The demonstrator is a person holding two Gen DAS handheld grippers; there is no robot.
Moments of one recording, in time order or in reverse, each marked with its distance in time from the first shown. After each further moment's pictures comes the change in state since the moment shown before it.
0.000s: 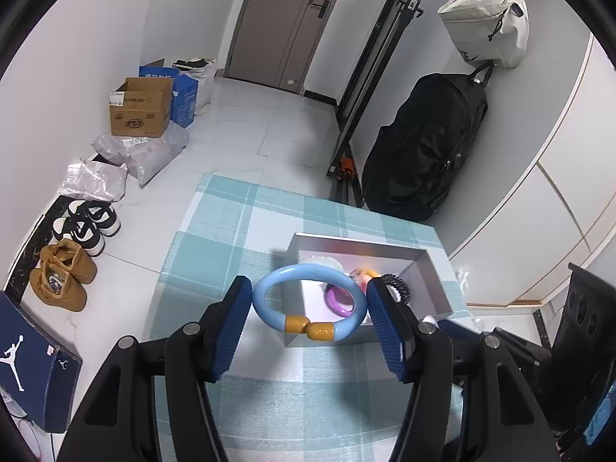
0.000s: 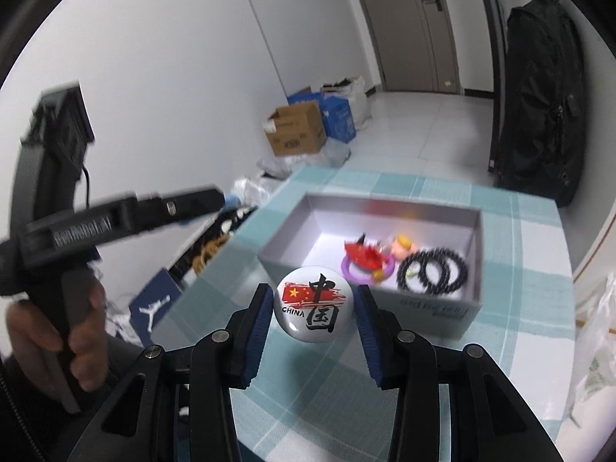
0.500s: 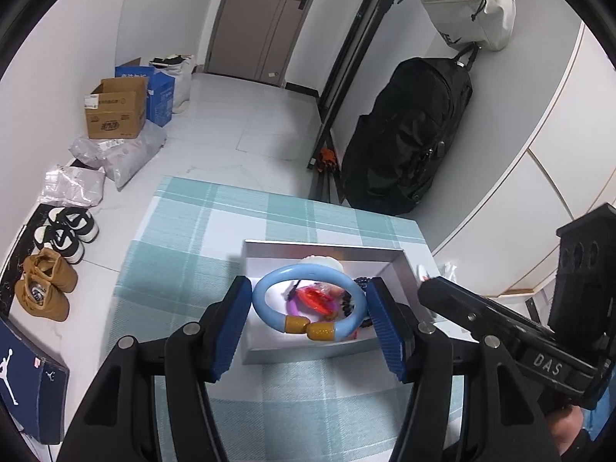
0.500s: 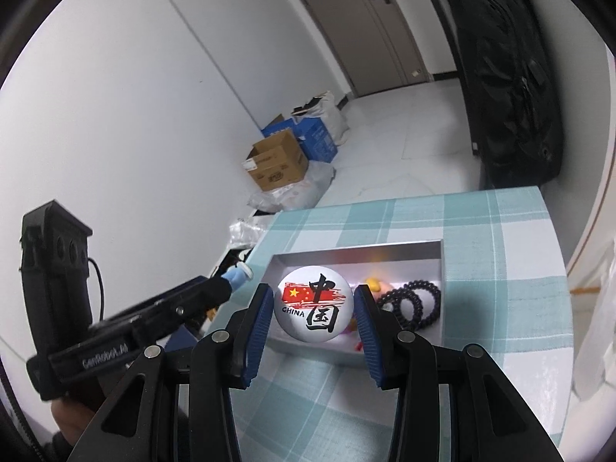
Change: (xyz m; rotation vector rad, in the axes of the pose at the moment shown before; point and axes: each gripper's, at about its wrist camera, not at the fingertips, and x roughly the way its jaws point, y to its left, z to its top) left arm 0.028 -0.032 0.009 0.034 0.040 -0.044; right arm -0.005 -0.050 0.033 0.236 -0.056 0.034
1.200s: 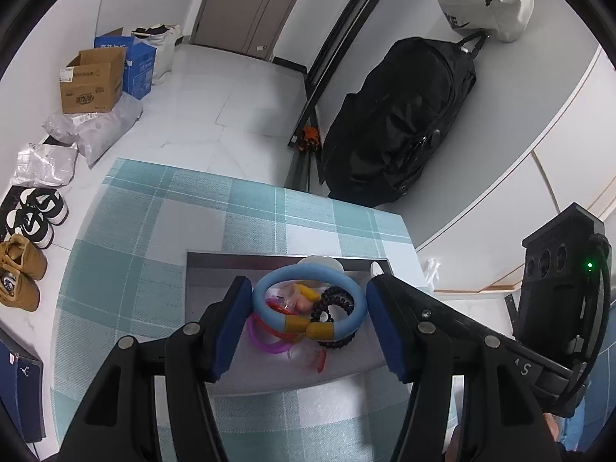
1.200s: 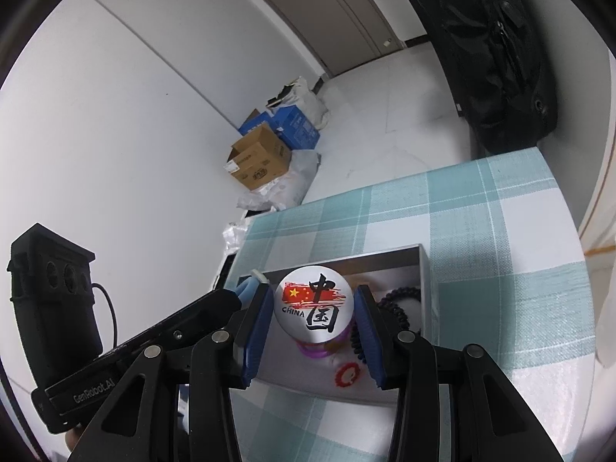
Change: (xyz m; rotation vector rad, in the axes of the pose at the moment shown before) left arm 0.043 -0.015 0.018 -0.052 0.097 -0.064; right arm 0.036 -0.043 0.018 0.162 0.061 0.010
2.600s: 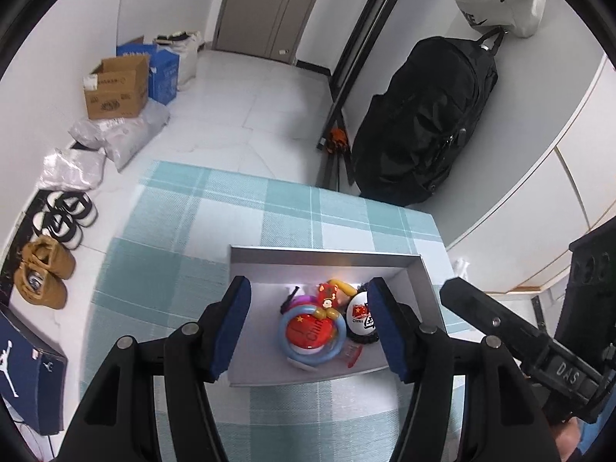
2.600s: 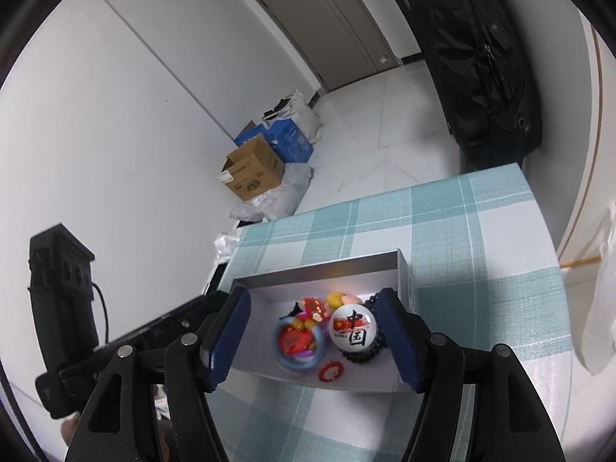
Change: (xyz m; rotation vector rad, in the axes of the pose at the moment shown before) left arm -0.011 0.005 -0.005 0.016 -0.024 0.122; right arm -0.024 0.005 -0.009 -0.046 -0.062 -0.041
